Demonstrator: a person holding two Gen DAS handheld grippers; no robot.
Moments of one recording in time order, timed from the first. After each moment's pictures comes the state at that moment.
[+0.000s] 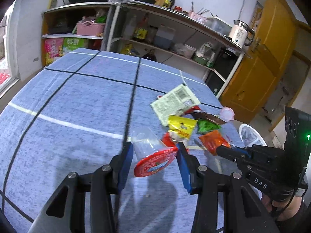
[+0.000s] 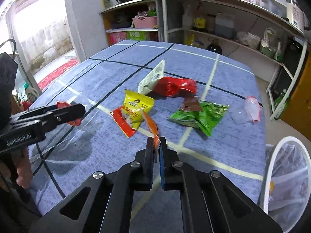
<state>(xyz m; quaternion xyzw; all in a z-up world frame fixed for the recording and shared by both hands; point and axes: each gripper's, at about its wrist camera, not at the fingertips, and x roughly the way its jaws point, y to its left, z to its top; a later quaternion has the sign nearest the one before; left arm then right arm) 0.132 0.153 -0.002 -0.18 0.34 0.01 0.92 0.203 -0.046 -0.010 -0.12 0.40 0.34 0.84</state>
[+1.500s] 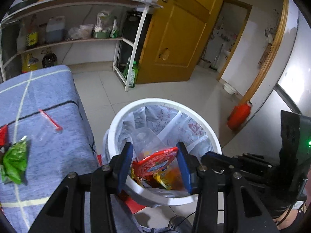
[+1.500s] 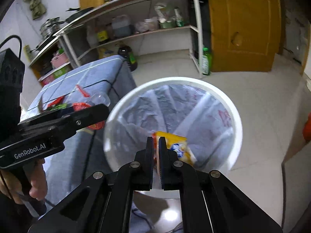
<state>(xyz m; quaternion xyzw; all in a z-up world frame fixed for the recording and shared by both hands) 0.252 -0.140 0.010 -0.06 0.38 -0.25 0.89 0.223 -0.328 -0.013 0.05 0.43 0.10 0.90</state>
